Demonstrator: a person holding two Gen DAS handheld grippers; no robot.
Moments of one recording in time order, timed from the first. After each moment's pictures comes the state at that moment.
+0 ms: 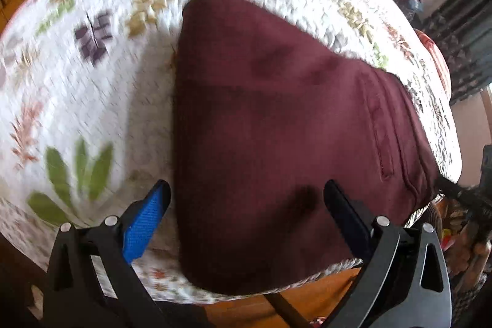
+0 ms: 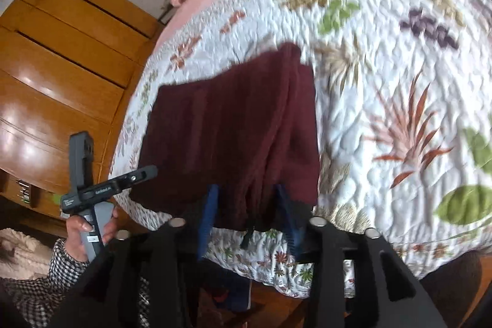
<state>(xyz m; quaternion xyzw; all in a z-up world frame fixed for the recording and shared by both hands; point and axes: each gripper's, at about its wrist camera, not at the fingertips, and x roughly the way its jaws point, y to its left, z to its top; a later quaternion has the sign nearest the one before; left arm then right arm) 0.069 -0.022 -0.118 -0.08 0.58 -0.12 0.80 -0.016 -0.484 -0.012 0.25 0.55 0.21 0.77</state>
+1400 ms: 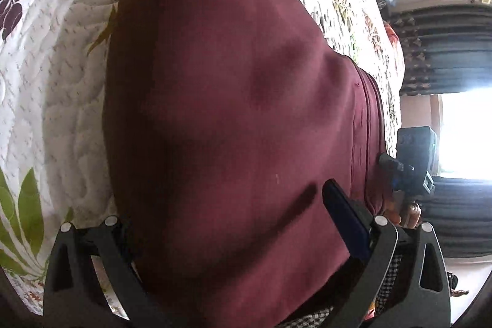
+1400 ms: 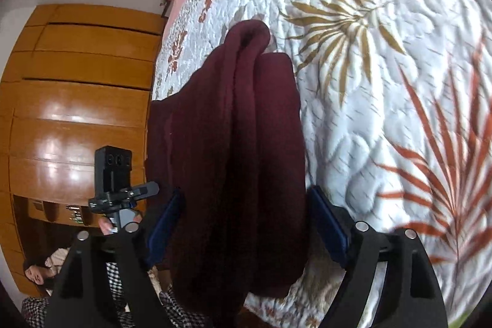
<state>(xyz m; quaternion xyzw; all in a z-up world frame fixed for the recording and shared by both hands) 0.128 -0.039 -0.178 -0.21 0.68 -0.23 0.67 0.042 -0.508 -0.095 0.37 0.60 0.27 0.66</state>
